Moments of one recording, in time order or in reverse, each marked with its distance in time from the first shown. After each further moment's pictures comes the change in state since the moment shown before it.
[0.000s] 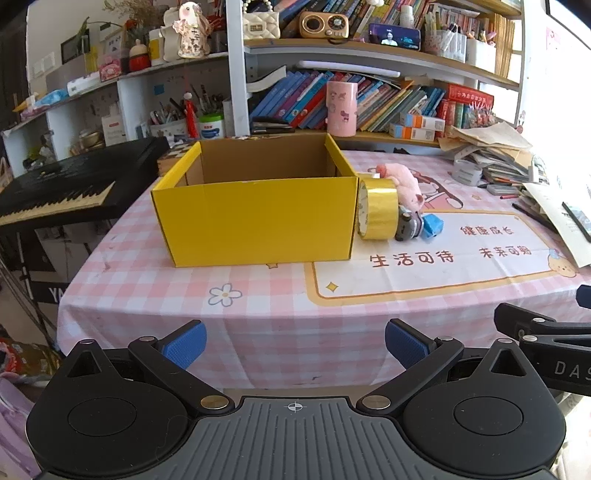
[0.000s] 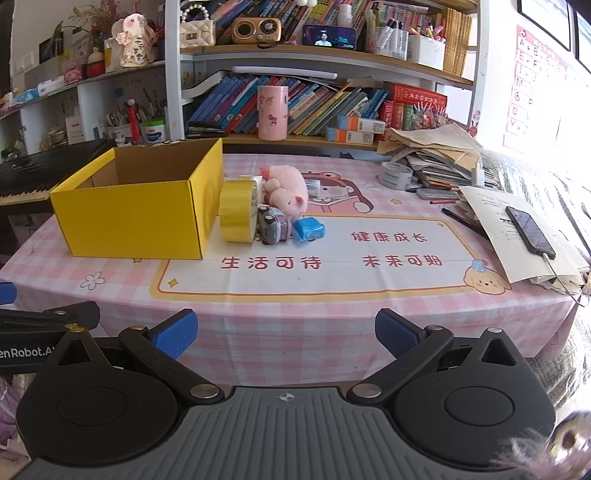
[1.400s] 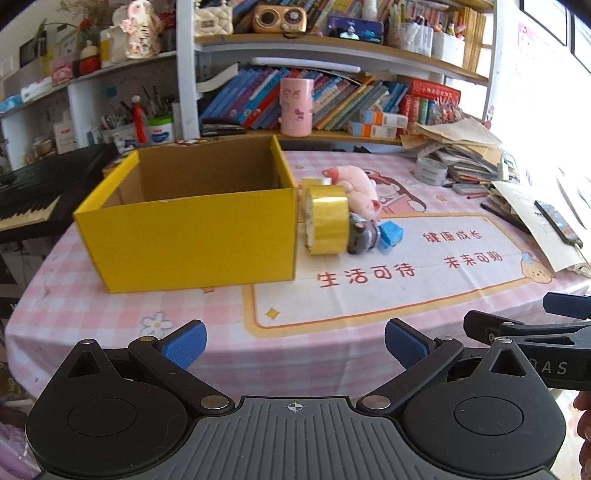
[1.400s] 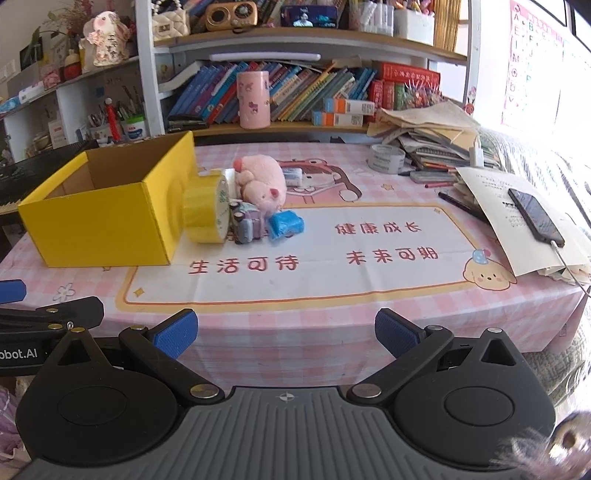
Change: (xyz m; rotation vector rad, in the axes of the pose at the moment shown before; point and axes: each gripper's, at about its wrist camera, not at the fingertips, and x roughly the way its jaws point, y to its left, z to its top) left arm 0.040 -0.037 0.026 0.034 0.010 -0.127; right arm 0.044 -0.042 0.013 0.051 0.052 0.011
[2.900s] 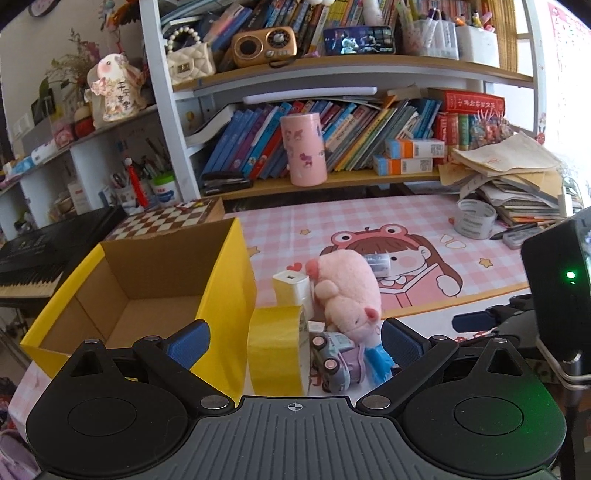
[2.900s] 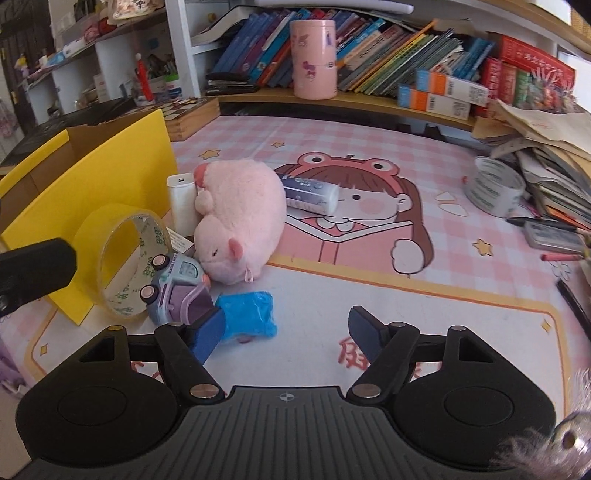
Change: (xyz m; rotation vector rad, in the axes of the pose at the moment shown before) left arm 0.104 -0.106 0.113 0.032 -0.076 0.256; right arm 0.218 -0.075 0.122 -0.220 0.138 0.329
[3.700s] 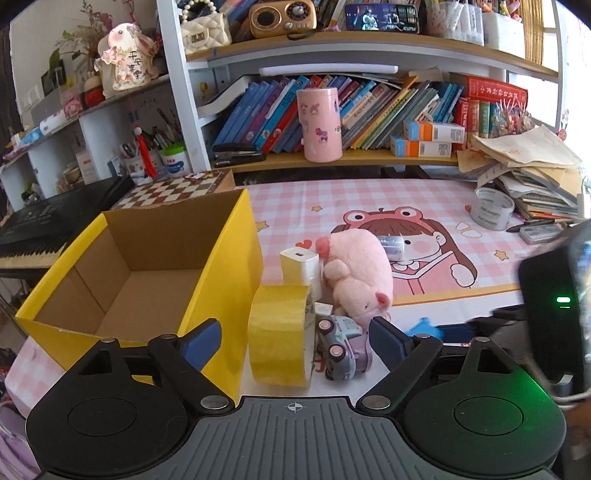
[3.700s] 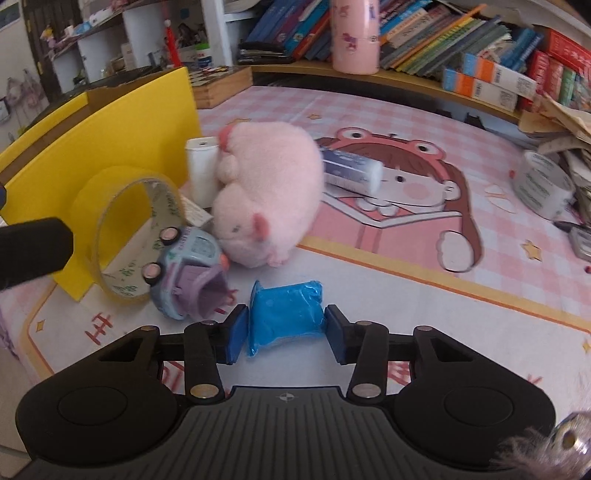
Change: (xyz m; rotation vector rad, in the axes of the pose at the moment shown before) left arm 0.021 0.000 -0.002 -0.052 0.080 0.033; right arm 0.030 0.003 -0.003 -0.070 0.065 0.070
